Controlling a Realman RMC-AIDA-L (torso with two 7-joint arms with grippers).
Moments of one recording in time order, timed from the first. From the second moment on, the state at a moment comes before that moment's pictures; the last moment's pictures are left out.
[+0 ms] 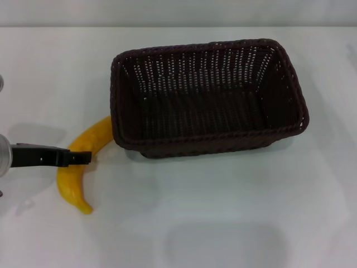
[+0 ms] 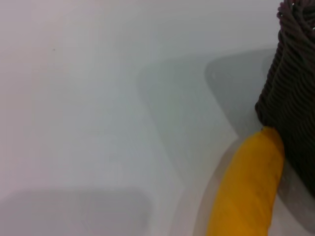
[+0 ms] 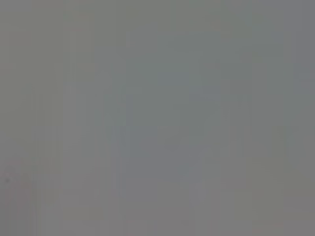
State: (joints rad) left arm -0.12 -2.08 1.40 1.48 -0.69 -1.15 0.43; right arm 0.26 2.00 -1.25 -0.88 -0.48 -0.75 0.71
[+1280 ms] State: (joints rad) left arm -0.16 -2.08 1.36 1.46 -0.71 -1.13 0.46; right arm 0.25 2.00 -1.26 -0.90 -0.48 -0.74 0.71
